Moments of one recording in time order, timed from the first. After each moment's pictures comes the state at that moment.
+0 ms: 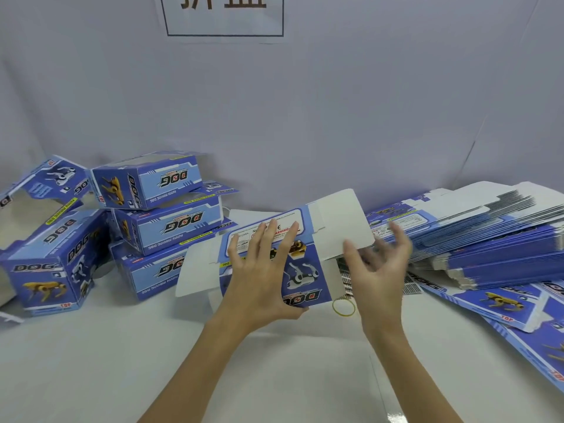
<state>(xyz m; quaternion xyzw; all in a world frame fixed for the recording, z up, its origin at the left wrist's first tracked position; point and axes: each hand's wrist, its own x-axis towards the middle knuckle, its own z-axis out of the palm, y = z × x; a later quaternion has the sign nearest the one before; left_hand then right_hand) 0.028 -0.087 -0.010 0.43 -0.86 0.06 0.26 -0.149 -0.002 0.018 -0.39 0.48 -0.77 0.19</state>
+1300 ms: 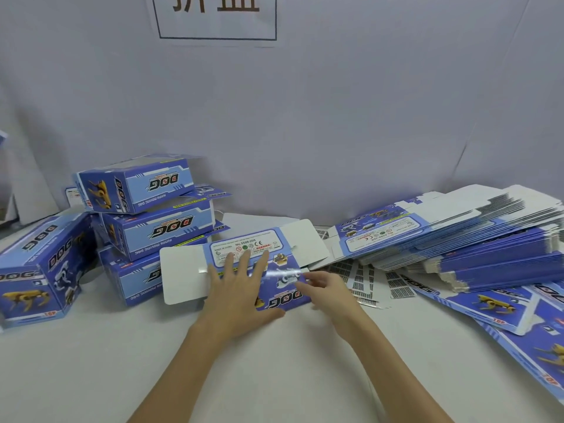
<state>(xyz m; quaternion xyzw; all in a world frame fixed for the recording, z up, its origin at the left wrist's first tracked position) 0.043 -0.119 -0.048 0.53 -0.84 0.07 0.08 -0.153 -0.051 -0.026 -0.44 0.66 -0.46 0.41</state>
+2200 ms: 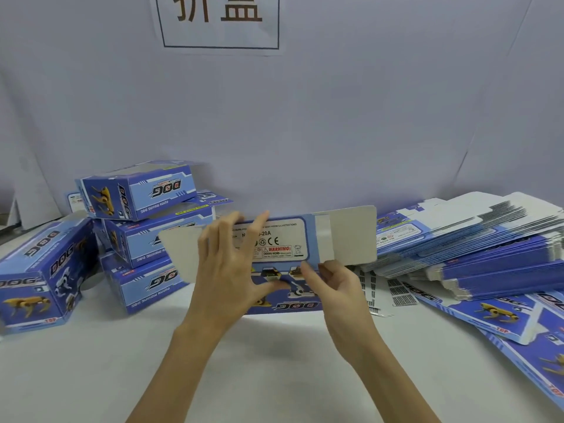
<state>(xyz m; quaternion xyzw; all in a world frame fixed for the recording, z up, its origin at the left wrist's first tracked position) 0.053 -0.089 0.025 0.40 -0.79 0.17 0.43 -0.129 -0.016 0.006 -0.48 0.43 -0.66 0.39</state>
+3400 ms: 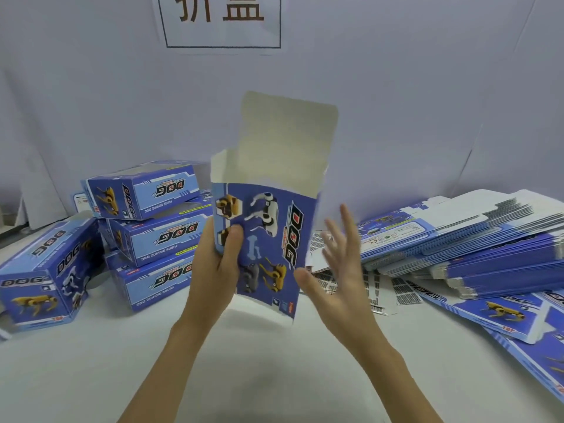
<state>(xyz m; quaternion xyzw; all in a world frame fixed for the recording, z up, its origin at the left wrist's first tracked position) 0.056 -0.088 0.034 0.31 -0.64 -0.29 0.64 -0.125 -0.001 0.026 -0.63 0.42 -0.63 0.18</state>
